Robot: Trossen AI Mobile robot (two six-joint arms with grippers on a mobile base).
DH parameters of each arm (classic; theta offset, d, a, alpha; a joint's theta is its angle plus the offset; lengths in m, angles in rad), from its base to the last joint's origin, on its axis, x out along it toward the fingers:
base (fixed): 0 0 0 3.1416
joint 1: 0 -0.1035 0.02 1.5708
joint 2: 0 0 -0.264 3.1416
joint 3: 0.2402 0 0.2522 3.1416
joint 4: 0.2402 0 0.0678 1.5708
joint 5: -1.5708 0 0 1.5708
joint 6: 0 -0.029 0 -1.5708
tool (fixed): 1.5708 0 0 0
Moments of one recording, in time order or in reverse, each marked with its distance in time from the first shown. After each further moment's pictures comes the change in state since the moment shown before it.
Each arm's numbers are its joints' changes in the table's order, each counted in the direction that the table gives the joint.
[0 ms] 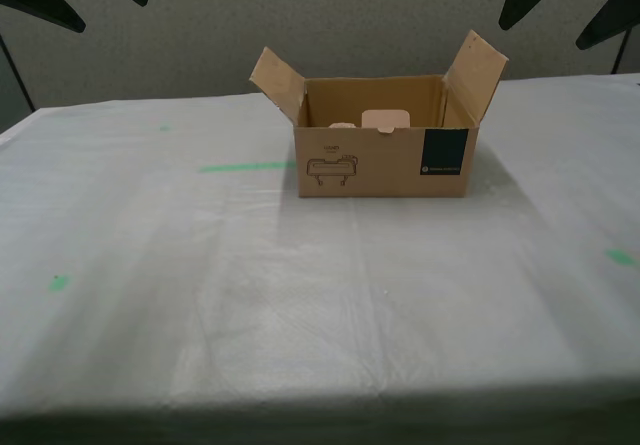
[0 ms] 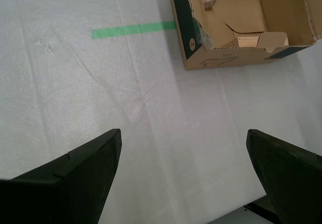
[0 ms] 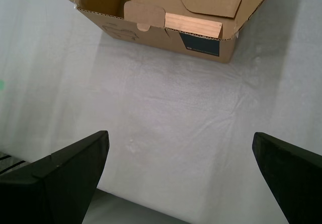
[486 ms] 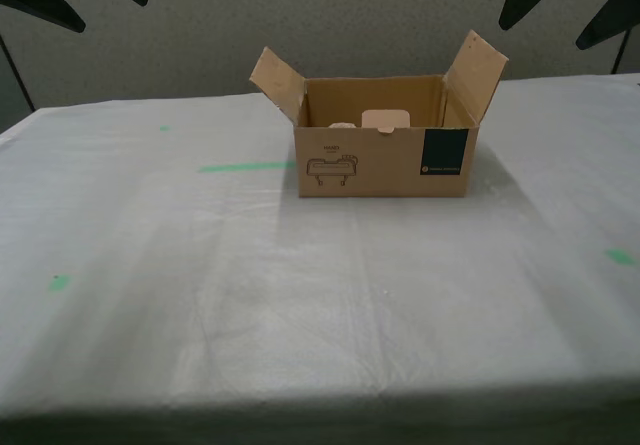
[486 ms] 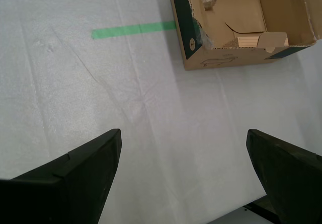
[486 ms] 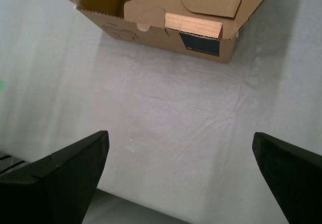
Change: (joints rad) arm 0 0.000 0.000 0.000 0.000 0.000 0.000; arm 1 0.000 0.000 0.000 0.000 0.000 0.000
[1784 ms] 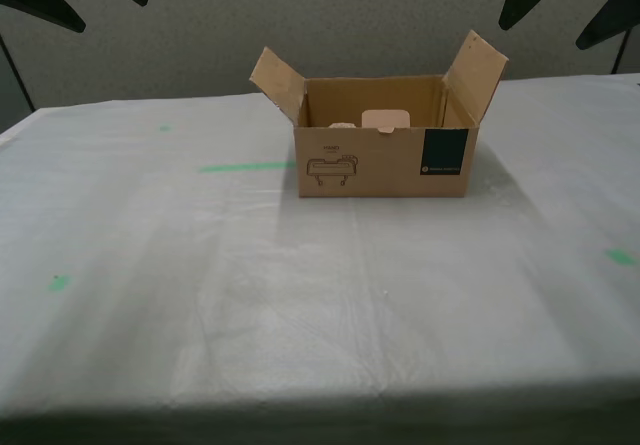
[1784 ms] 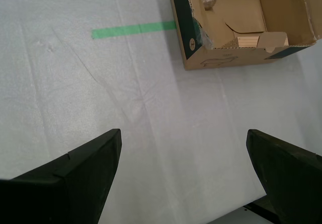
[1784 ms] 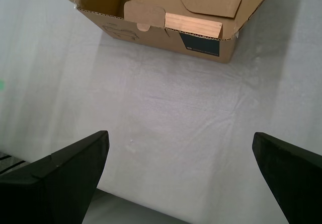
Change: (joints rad) arm 0 0.000 0.000 0.000 0.000 0.000 0.000; arm 1 0.000 0.000 0.000 0.000 0.000 0.000
